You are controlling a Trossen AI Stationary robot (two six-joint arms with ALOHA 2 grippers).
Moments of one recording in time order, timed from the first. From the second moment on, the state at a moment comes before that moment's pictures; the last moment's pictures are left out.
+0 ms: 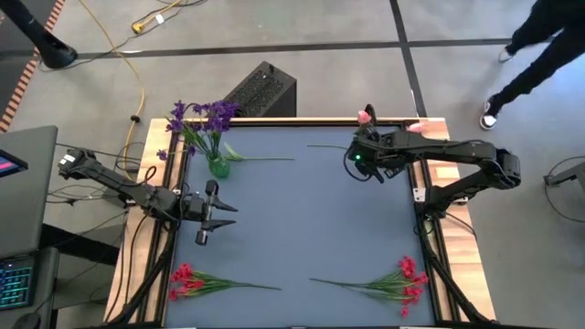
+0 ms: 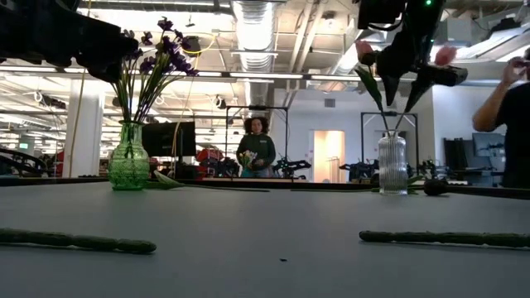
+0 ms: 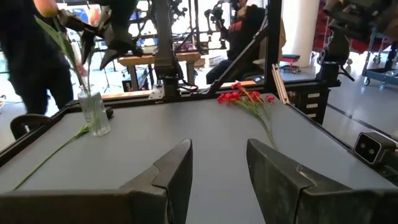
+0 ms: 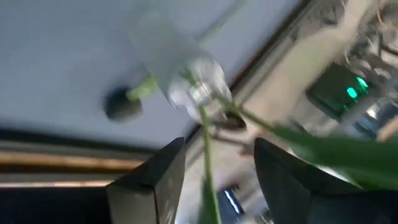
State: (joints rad) left arm -0.38 0.54 0.10 0.43 -0.29 0.04; right arm -0.24 1.32 1.13 -1.17 0.65 -0.96
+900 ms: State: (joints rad) left arm -0.38 0.54 0.10 0.41 -0.29 0.02; right arm 0.10 1.30 1.13 -1.20 0.19 -0.15
